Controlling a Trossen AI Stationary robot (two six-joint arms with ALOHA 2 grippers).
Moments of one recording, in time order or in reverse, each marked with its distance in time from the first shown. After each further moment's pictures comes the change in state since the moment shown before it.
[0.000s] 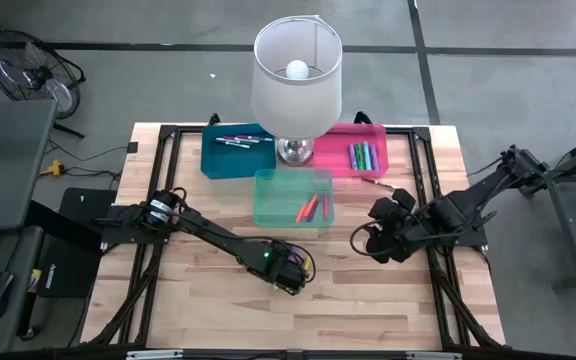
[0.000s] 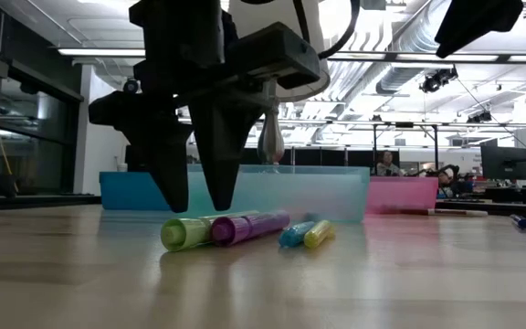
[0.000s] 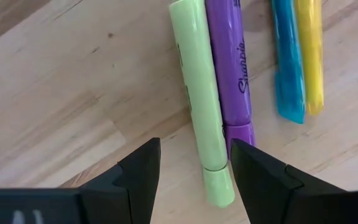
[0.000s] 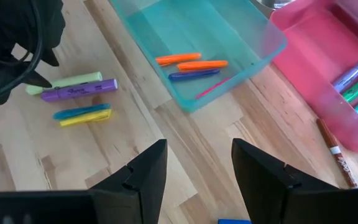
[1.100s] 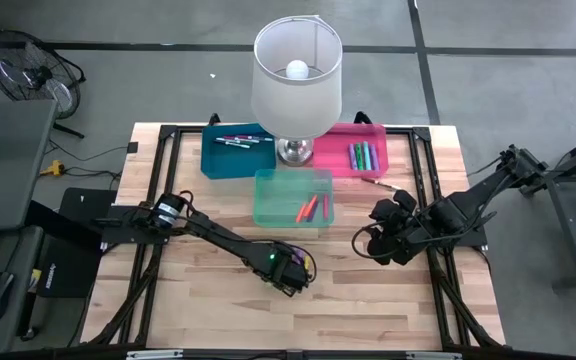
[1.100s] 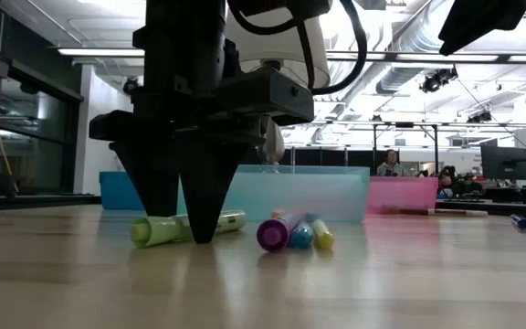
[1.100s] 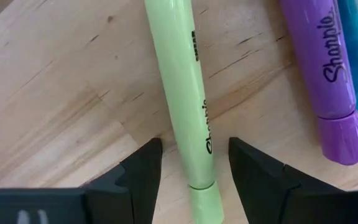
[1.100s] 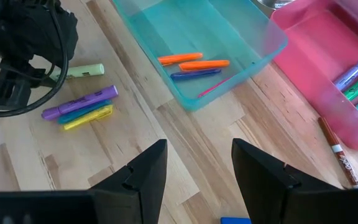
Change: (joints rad) left arm 0.006 0.102 0.001 -0.042 0.076 0.061; right arm 0.024 0.000 0.001 -0.009 0.009 0.029
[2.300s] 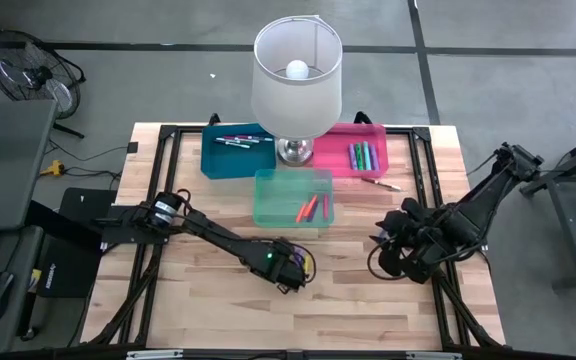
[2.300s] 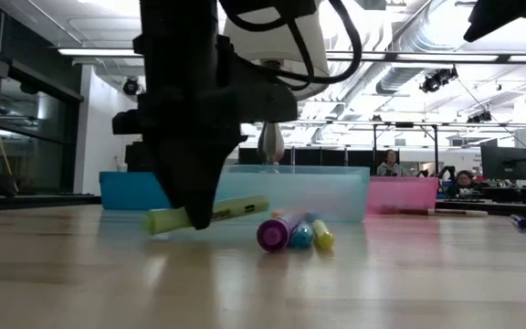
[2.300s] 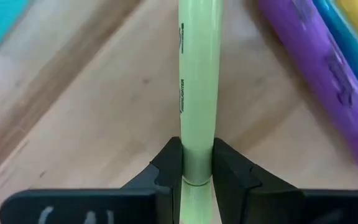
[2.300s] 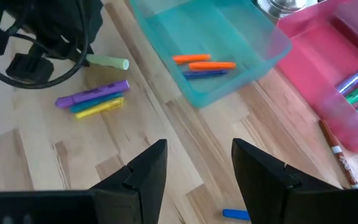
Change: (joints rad) left arm 0.001 -0.067 -0.008 -0.022 -0.184 0.174; right arm 0.167 0.000 0.000 -0.072 0.106 0.108
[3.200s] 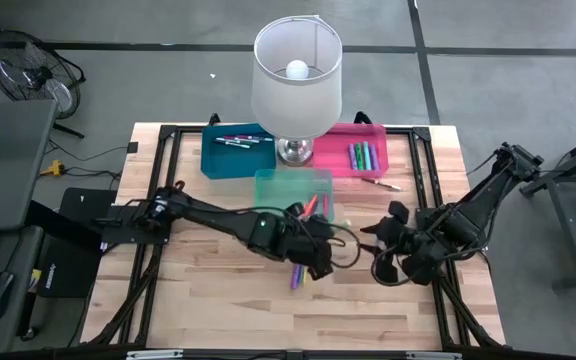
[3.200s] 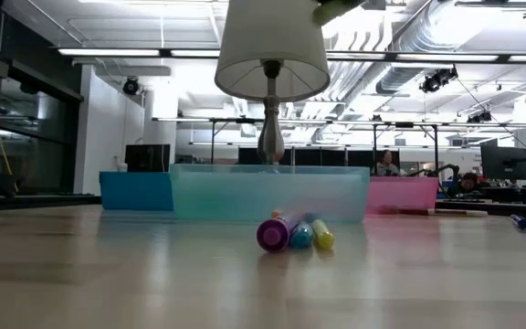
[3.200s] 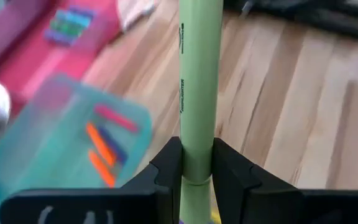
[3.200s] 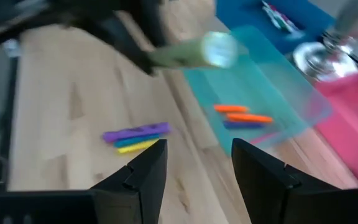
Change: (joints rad) left arm 0.054 -0.020 0.596 -0.065 -0.320 0.576; right arm 0.006 0.000 0.000 0.300 0.063 -0.278
